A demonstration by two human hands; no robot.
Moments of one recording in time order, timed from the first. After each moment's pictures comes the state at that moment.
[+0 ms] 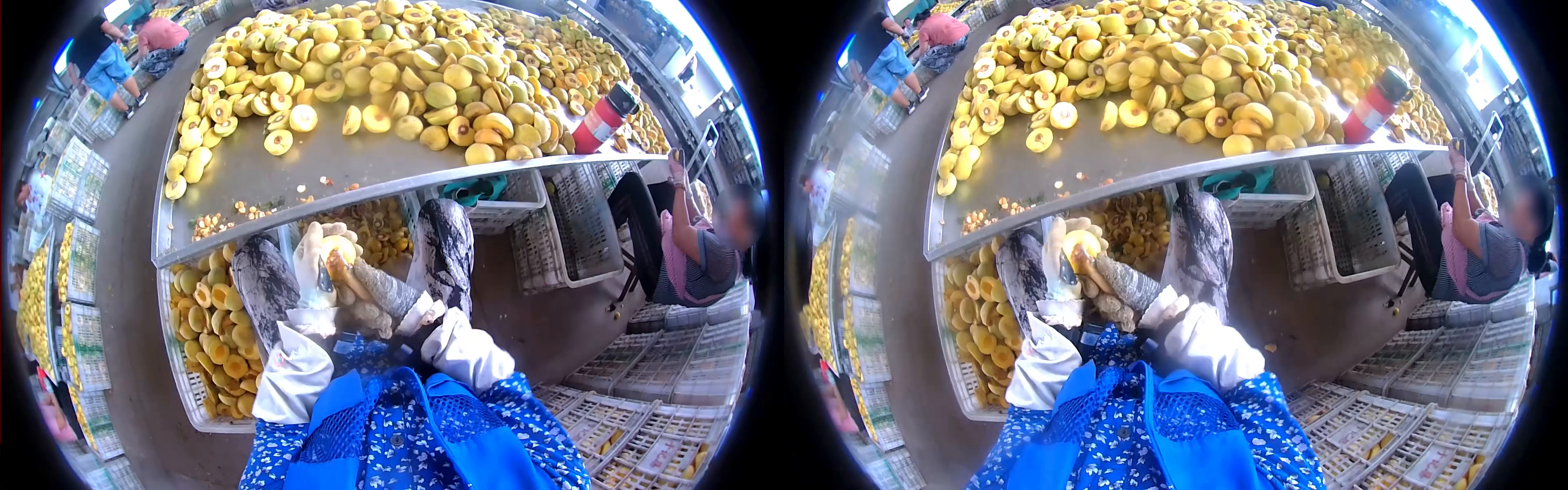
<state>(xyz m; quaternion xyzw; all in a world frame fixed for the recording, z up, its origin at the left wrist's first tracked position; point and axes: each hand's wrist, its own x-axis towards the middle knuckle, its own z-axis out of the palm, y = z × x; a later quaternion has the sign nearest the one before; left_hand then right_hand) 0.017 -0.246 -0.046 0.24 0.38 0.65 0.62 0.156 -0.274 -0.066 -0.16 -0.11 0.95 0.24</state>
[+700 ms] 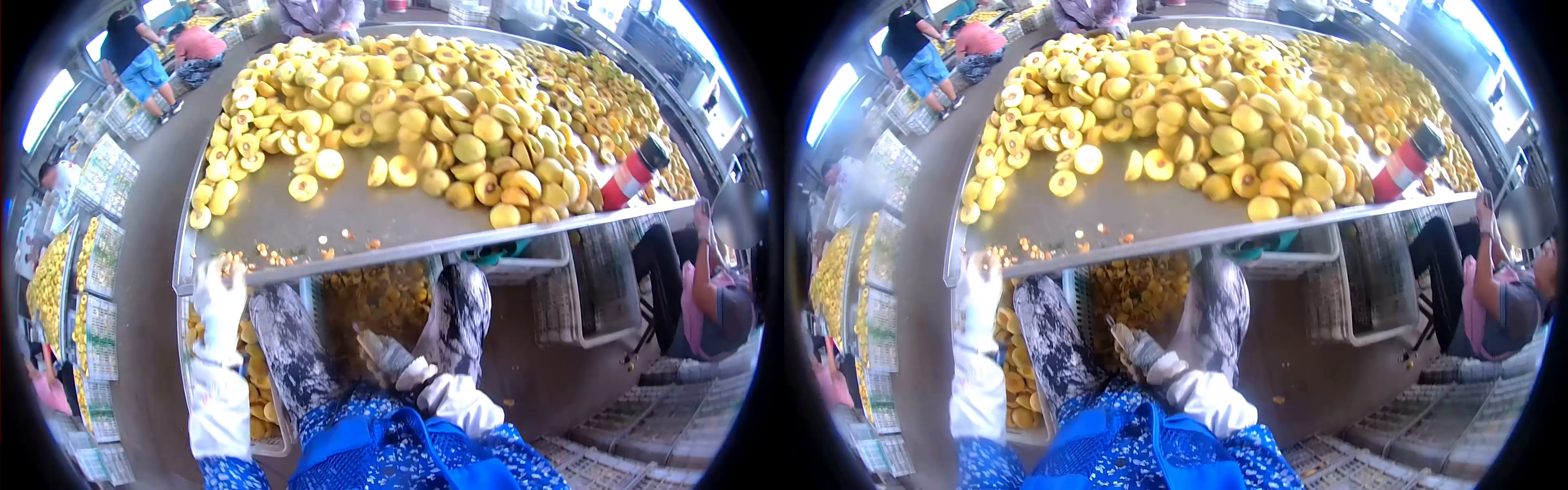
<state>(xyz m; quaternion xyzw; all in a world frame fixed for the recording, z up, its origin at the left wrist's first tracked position) -0.142 -0.217 0.000 0.56 0.77 0.29 -0.10 0.138 -0.273 -0.133 -0.46 -0.27 0.83 0.17</state>
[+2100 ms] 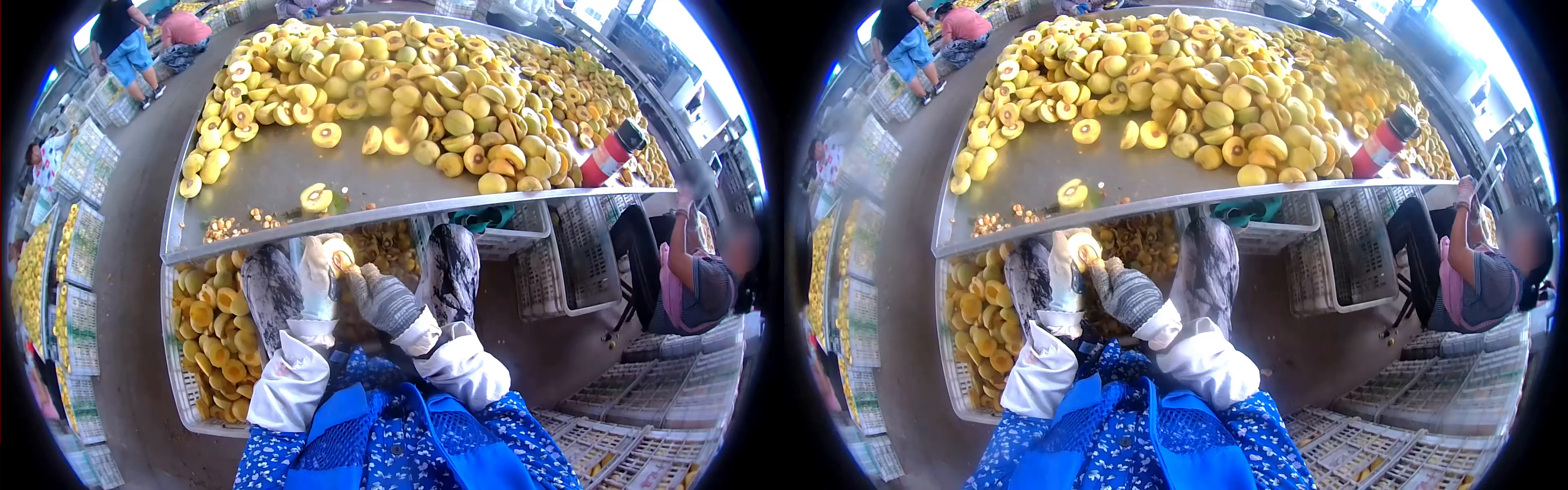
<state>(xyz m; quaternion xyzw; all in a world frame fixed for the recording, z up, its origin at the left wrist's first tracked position) -0.003 -0.235 -0.070 0.33 0.46 0.67 0.48 0.131 -0.254 -0.073 -0.45 -0.83 0.23 0.22</state>
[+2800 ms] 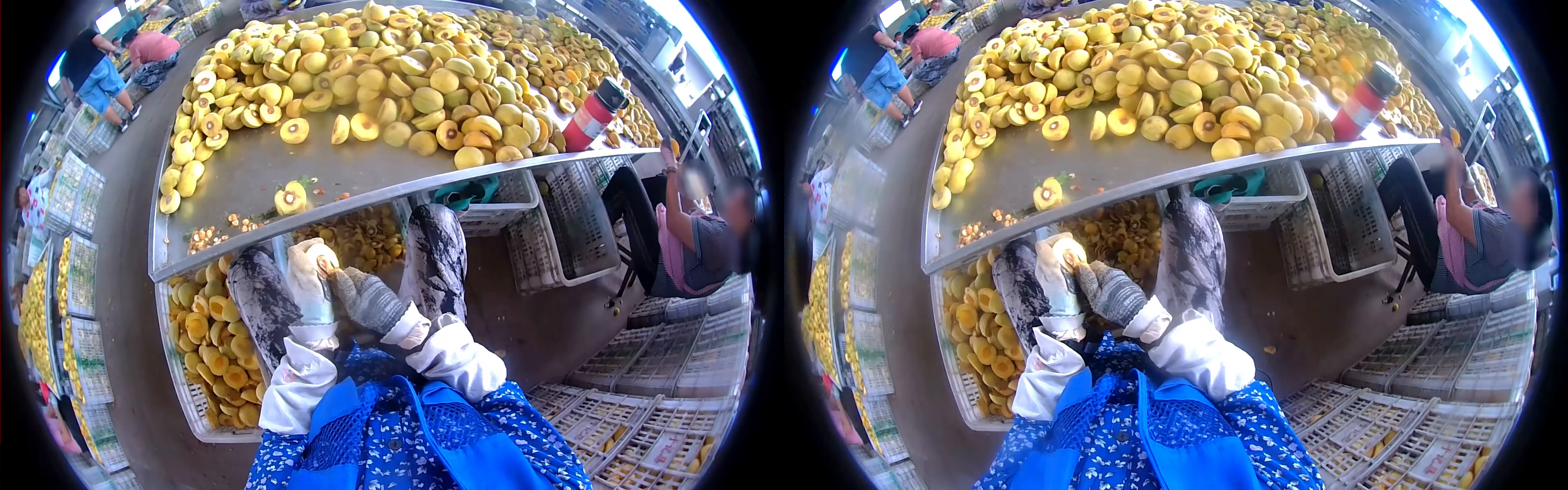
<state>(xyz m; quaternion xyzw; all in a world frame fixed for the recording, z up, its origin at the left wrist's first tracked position) 0.022 -0.253 -0.069 0.40 0.52 0.67 0.36 0.135 -0.269 -0.096 -0.38 -0.81 0.22 0.39</state>
